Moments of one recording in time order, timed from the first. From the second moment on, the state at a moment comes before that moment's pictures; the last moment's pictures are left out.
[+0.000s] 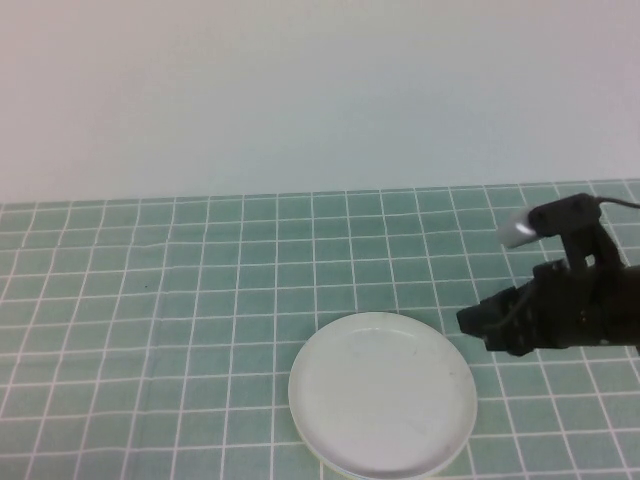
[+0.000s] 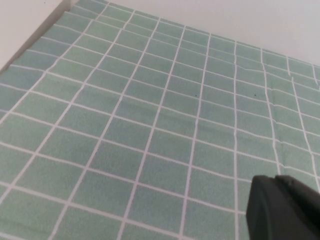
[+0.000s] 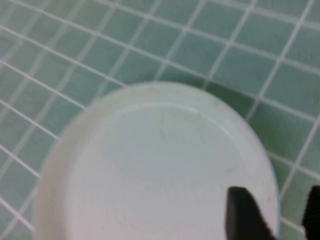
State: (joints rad) right arm 0.32 1.61 -0.79 1.32 0.43 -1.32; left arm 0.04 0.00 0.00 0.15 0.38 -0.29
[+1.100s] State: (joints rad) right arm 0.32 0.97 -0.77 1.39 0.32 -1.33; left arm 0.05 0.00 0.00 0.15 0.38 -0.29
